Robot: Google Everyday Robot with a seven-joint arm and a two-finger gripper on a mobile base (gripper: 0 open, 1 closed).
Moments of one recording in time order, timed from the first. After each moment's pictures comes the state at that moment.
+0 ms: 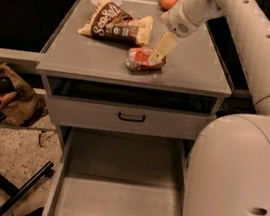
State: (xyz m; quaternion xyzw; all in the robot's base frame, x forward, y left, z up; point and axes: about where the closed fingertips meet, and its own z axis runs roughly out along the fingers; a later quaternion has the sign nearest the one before) arm 0.768 -0.054 0.902 -0.64 0.69 0.06 0.33
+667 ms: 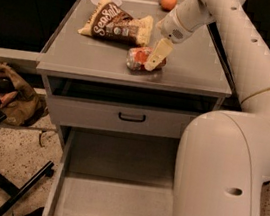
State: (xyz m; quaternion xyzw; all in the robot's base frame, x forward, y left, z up) arm 0.770 -0.039 0.871 -0.66 0.68 0.10 0.30
